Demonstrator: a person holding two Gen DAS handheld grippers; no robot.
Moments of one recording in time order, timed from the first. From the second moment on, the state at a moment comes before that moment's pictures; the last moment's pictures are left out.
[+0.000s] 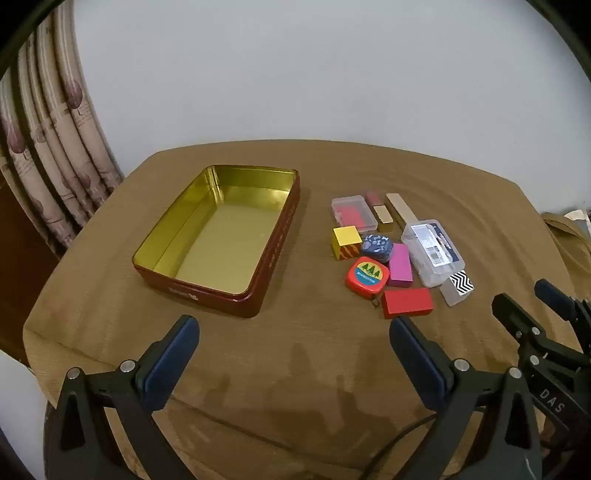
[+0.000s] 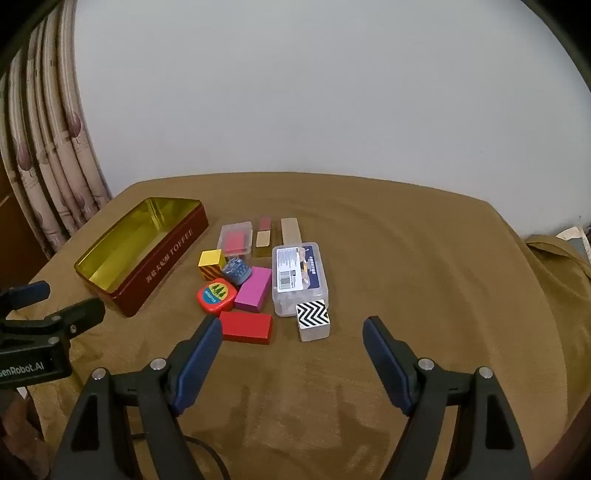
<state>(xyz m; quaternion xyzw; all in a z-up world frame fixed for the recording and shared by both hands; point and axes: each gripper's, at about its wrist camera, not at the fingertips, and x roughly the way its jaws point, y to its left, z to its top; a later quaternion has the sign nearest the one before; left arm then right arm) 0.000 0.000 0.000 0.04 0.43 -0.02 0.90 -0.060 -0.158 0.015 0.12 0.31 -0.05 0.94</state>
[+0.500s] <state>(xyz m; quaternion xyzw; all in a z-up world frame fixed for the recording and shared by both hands) 0.000 -0.001 0.002 0.05 0.43 -0.03 0.90 -0.061 -0.156 0.014 0.11 0.31 -0.05 0.94</state>
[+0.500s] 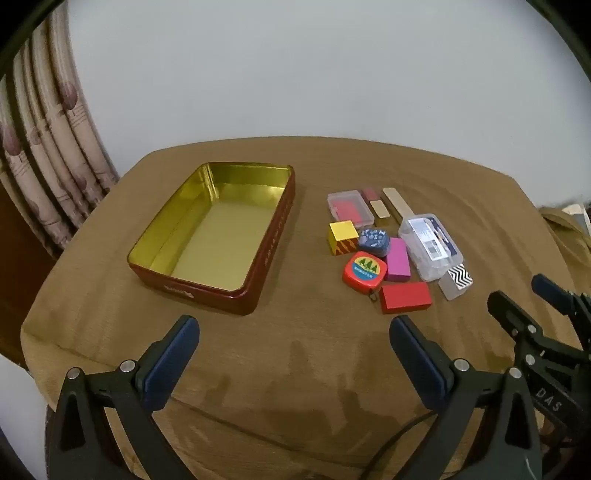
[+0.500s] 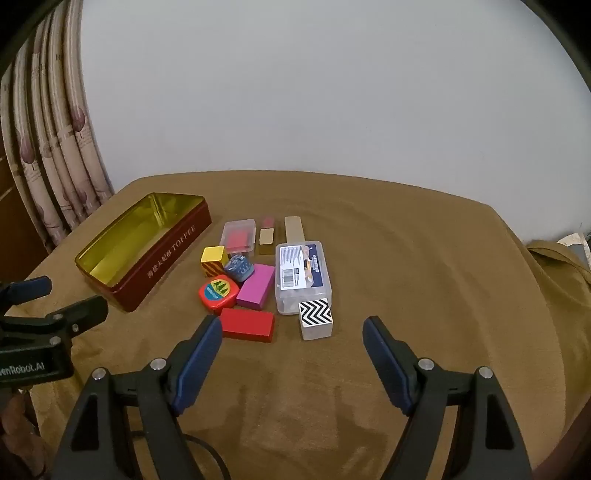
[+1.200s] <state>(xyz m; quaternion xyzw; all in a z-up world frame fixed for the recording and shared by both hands) 0.013 0.002 -0.031 0.05 0.46 -0.03 0.89 -0.048 -0.157 -0.001 0.09 0.32 -0.05 0.94</state>
